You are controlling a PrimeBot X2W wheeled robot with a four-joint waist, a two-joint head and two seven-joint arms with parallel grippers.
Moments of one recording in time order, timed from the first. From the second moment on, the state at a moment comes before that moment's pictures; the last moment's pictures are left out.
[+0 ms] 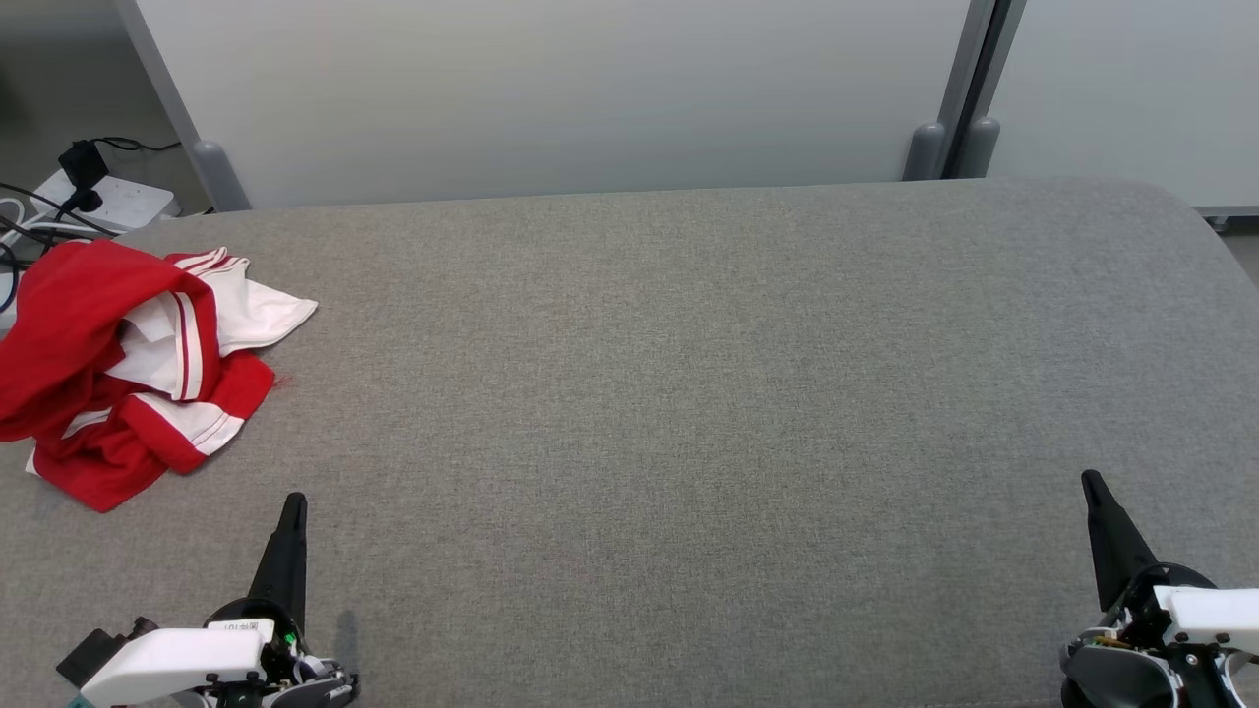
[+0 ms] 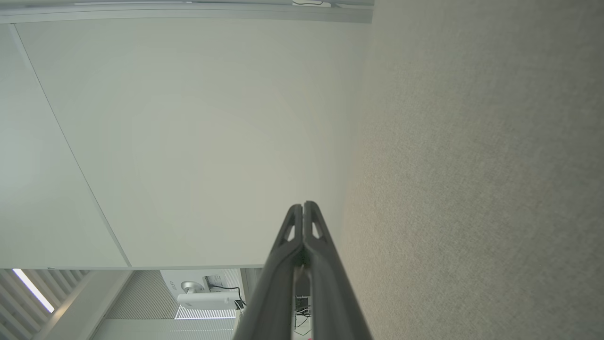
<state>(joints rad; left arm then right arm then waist) -0.05 0.04 0.08 0.27 -1.60 -0.12 0.11 -0.09 -0.04 -0.13 0.28 1.60 0.13 0.11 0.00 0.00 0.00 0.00</state>
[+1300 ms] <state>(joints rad) -0.06 0.05 0.03 0.39 -1.44 -0.12 0.04 -0.13 -0.06 -0.04 0.39 1.44 0.12 0.04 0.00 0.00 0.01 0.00</state>
